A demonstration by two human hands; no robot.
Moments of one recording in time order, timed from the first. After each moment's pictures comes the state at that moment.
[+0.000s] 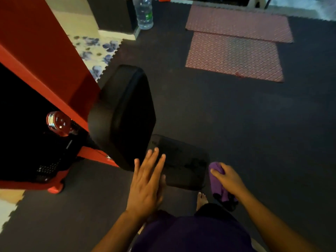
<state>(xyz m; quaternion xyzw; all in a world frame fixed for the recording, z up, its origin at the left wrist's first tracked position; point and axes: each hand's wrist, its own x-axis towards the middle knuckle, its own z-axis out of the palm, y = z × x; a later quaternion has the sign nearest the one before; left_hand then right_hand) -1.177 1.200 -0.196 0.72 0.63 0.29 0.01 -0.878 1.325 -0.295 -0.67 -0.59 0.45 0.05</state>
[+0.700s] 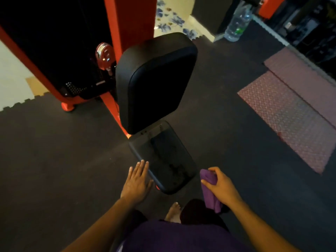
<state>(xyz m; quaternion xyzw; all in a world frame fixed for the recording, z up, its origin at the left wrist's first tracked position) -1.052 1.185 -0.364 0.40 0.87 0.13 0.25 -0.841 1.458 -0.277 -0.43 -0.82 0.35 -0.12</state>
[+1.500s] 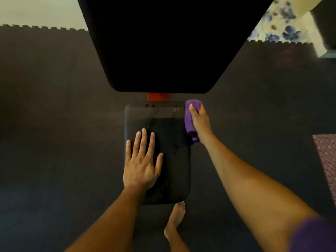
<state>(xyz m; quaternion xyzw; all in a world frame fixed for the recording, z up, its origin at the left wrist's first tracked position) -1.001 1.348 -0.451 0.06 0.99 0.12 0.09 -1.135 1.569 -0.427 -0.24 -0.80 0.54 -0.11</state>
